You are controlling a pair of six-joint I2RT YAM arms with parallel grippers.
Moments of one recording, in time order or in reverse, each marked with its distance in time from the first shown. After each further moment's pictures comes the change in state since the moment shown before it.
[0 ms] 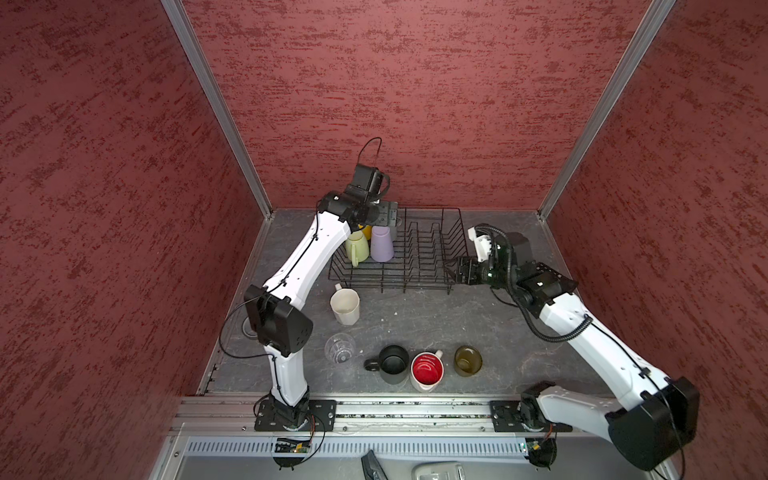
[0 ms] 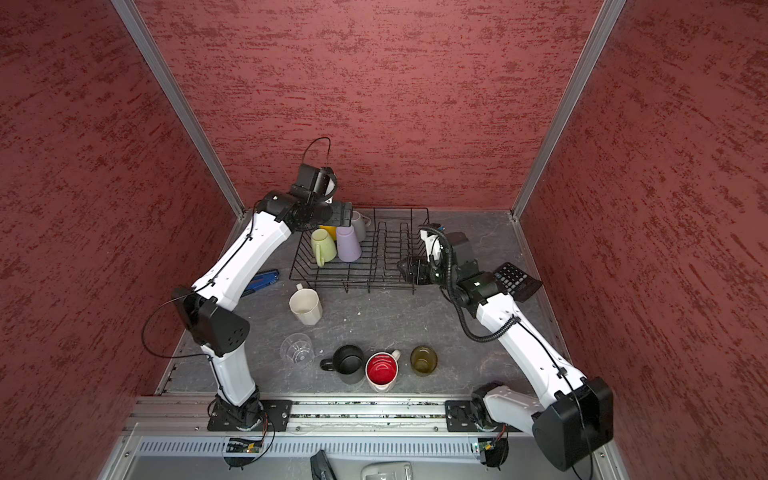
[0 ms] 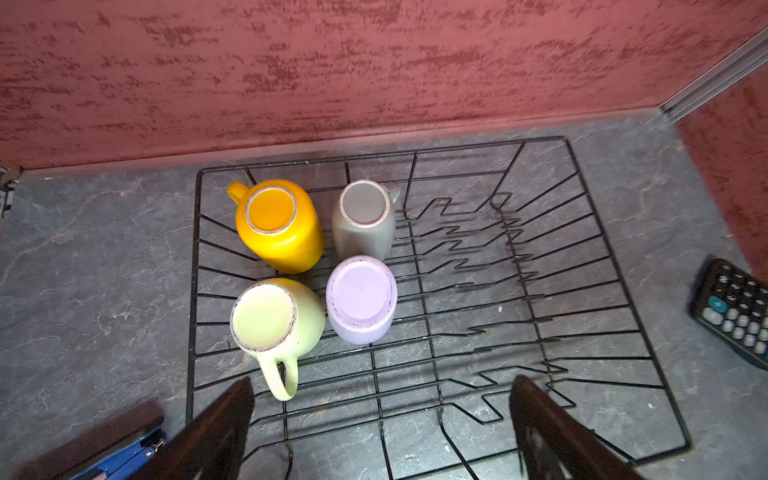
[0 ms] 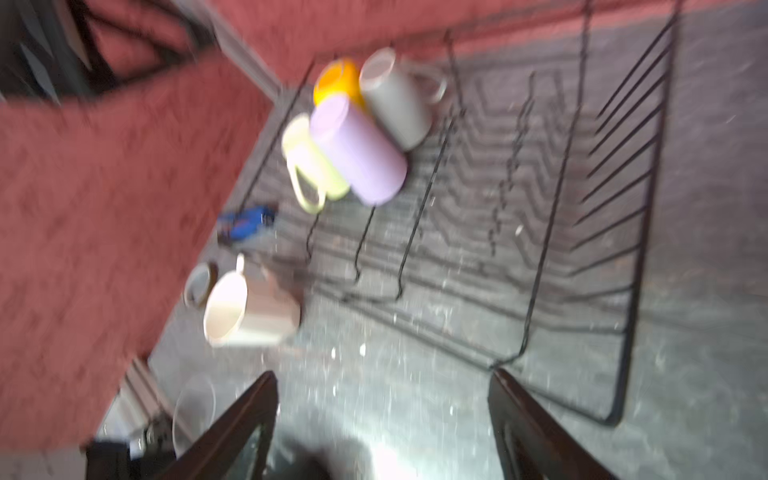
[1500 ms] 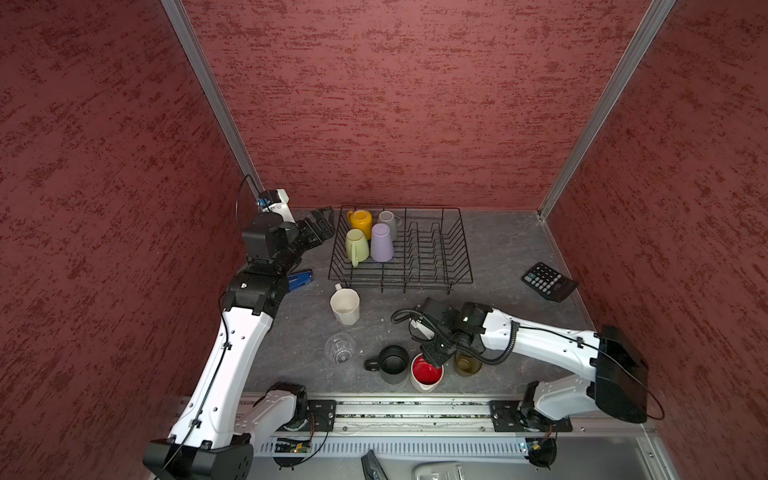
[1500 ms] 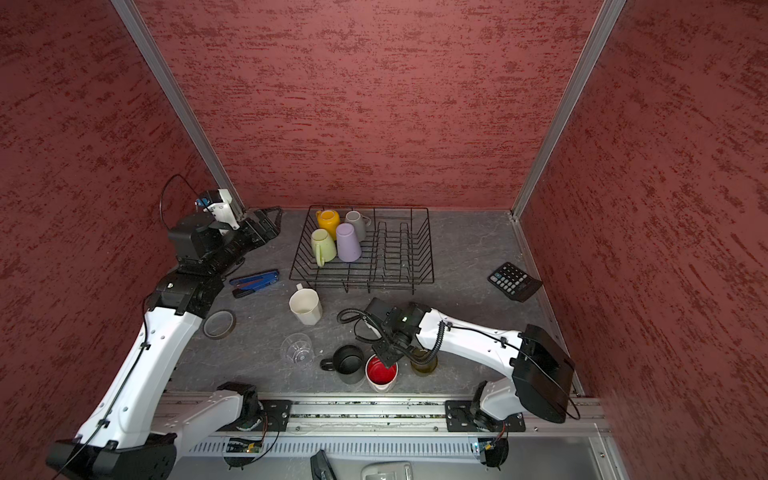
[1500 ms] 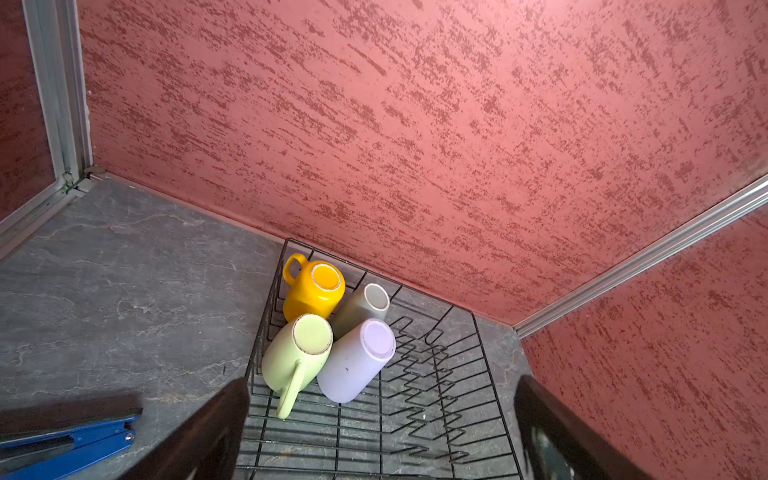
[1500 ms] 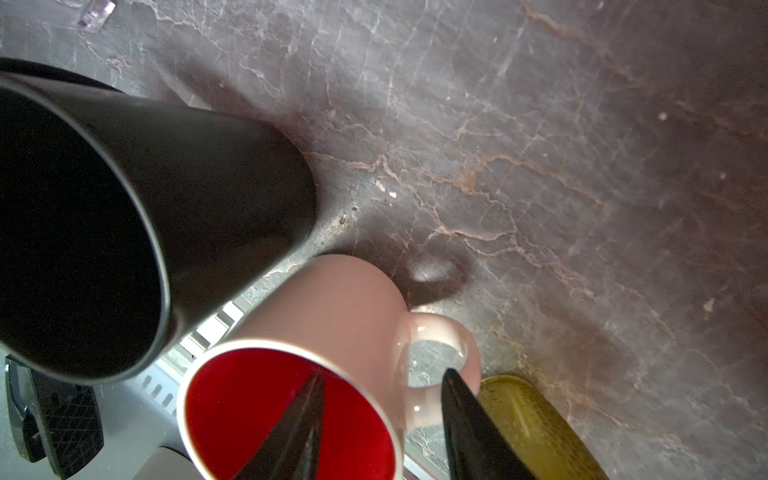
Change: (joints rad) left arm 0.335 -0.786 -0.792 0.533 0.214 -0.304; right arm 0.591 0.271 -0.050 -0.365 0.206 -0.021
